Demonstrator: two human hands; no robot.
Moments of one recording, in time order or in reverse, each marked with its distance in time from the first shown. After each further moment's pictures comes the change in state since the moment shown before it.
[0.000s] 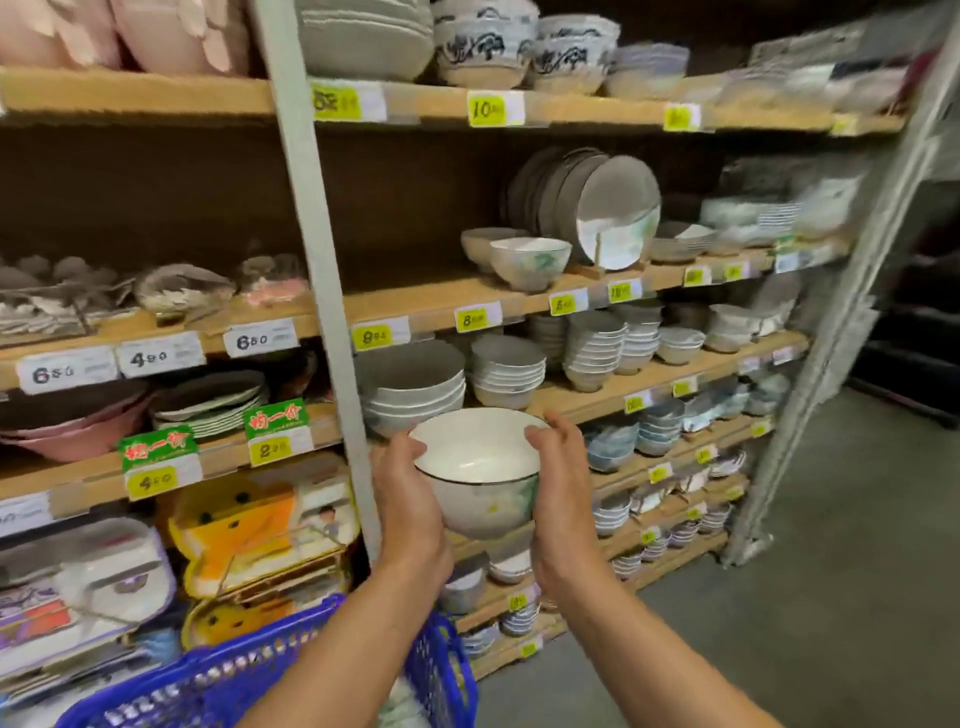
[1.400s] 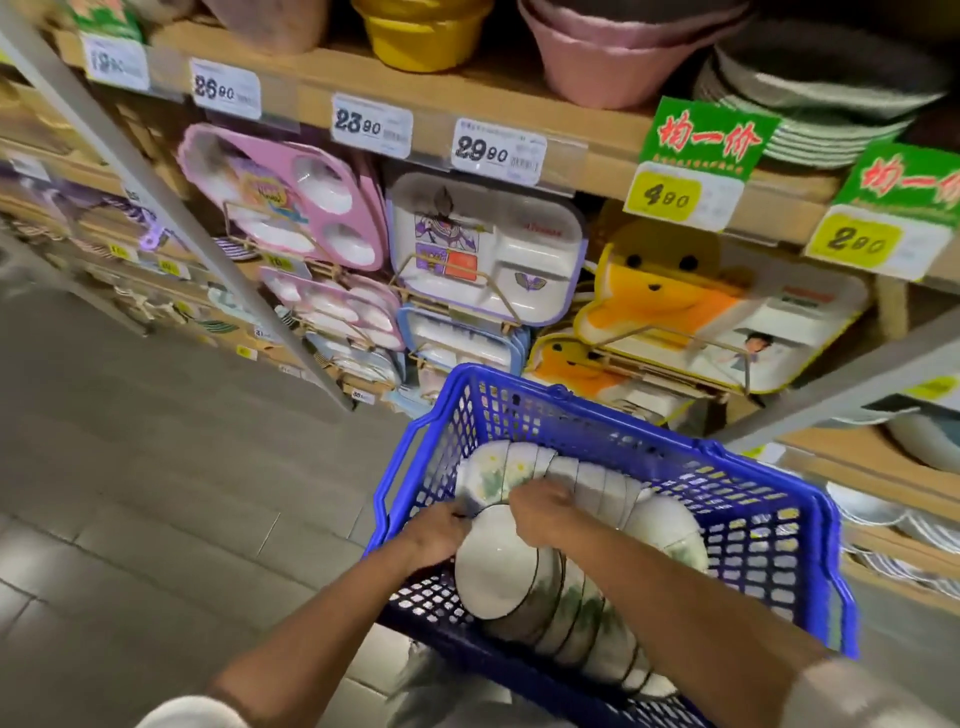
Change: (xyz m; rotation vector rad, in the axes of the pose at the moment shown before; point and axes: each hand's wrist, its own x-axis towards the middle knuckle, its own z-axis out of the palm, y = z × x) left_hand 0.096 -0.099 -0.503 1.054 0.115 -0.695; right_hand -0.103 0.416 0.244 -1.942 -1.814 -0.172
